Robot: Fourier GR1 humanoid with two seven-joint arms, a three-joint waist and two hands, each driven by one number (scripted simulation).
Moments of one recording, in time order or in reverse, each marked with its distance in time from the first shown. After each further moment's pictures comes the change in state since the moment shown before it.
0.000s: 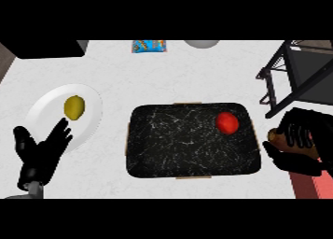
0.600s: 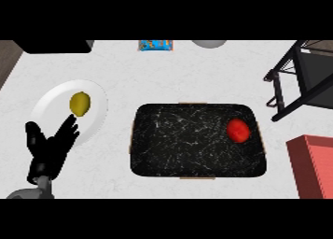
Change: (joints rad) left arm -0.042 -0.026 -0.015 0.037 -0.027 -0.009 -0.011; right arm -0.063 -0.227 -0.548 -0.246 -0.369 0.208 0.279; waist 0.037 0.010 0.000
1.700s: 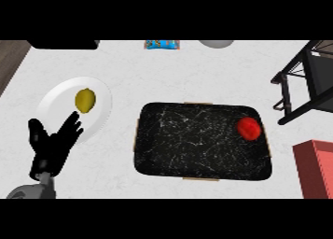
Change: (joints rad) left arm -0.026 -0.016 0.017 0.013 -0.021 -0.042 -0.004; right arm -0.467 -0.287 -0.021 0.844 -0.006 0.162 -0.324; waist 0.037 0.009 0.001
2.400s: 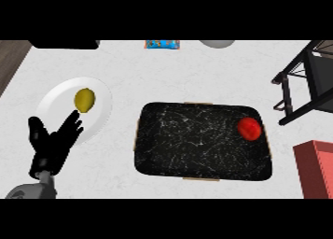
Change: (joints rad) left arm -0.005 -0.010 0.010 -0.022 -0.012 -0.009 0.029; right arm -0.221 0.082 0.149 0.429 0.254 -0.126 -0.294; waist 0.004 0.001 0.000
